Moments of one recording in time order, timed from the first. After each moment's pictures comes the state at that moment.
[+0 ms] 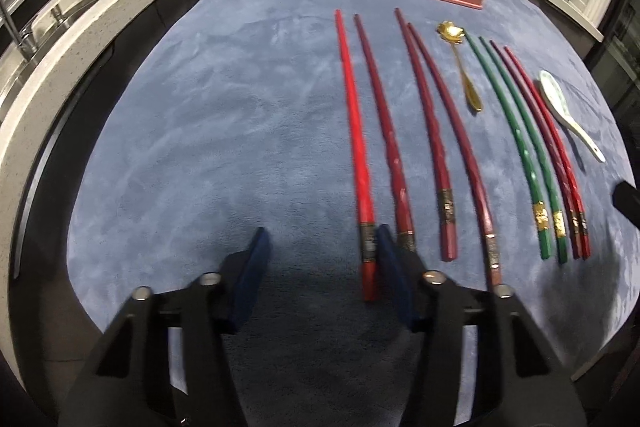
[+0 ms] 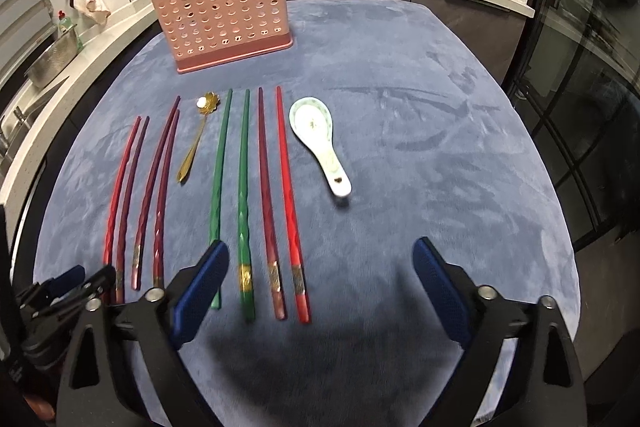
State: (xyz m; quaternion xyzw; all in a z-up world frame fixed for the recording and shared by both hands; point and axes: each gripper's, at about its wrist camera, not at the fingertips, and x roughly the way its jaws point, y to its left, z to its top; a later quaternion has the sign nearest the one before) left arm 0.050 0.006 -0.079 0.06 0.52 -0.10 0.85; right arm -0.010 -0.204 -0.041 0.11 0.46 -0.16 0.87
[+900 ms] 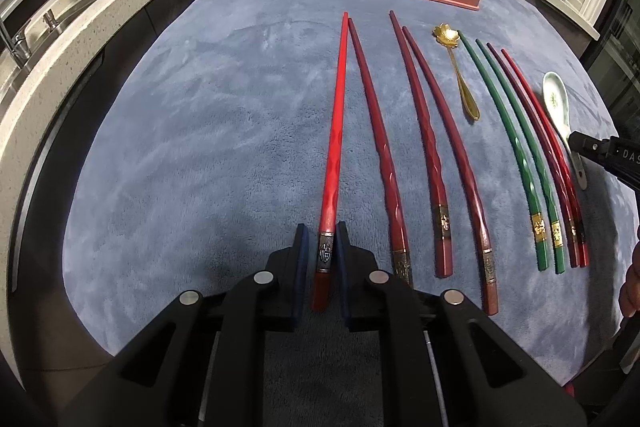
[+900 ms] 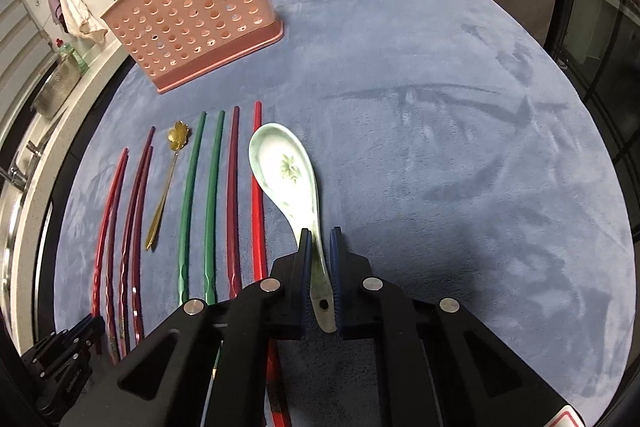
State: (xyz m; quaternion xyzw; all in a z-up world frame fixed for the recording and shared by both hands) left arm 0.060 0.003 -0.079 0.06 0.52 -0.10 0.85; right arm 0.055 -0.261 -0.082 0.19 0.47 -0.10 0.85
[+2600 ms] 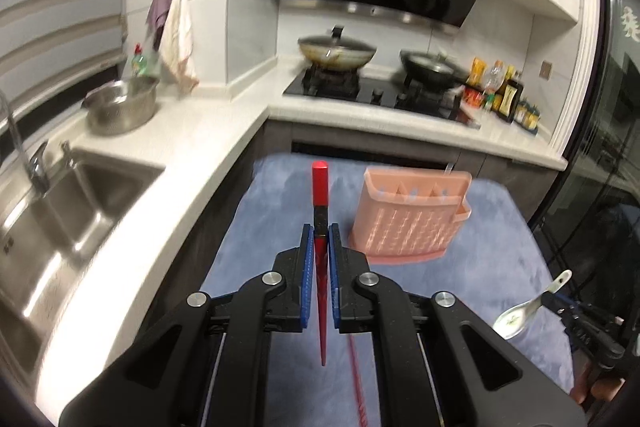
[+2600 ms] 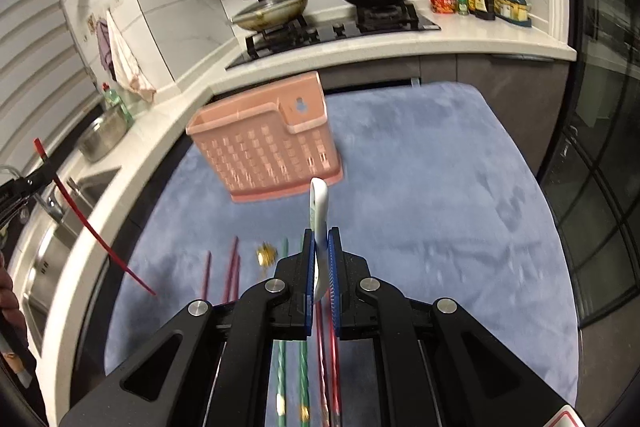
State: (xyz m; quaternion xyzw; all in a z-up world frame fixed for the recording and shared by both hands) left arm 0.157 0.021 0.156 -0.01 0.29 -0.14 0.95; right arm 0.072 -0.251 0.061 0.16 0.36 -0.08 0.92
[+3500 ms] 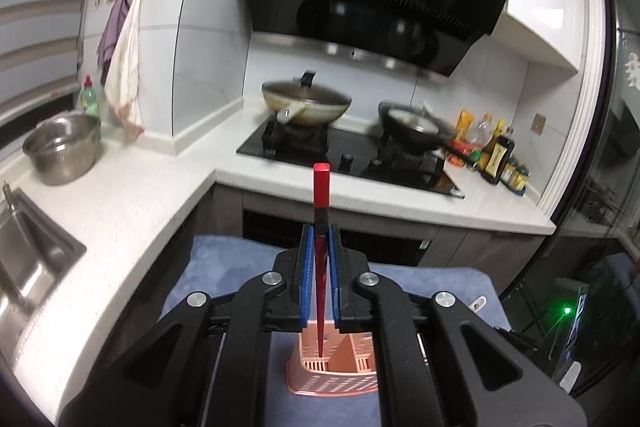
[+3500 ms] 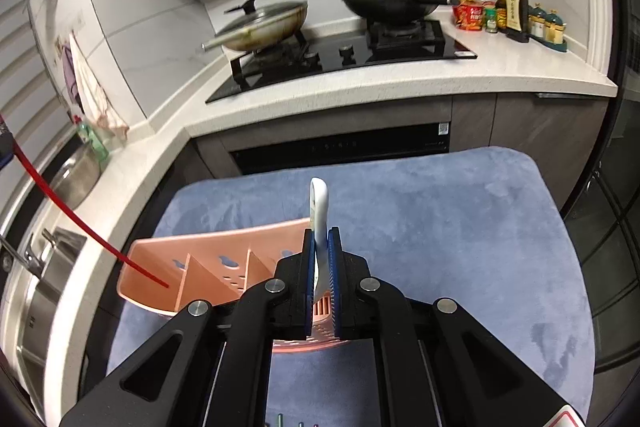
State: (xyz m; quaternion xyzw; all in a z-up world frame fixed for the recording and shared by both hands) left arm 0.296 -0.063 0.182 -0.06 0.24 -0.17 0.95; right arm 0.276 -0.301 0.060 0.16 0.35 -0.08 0.92
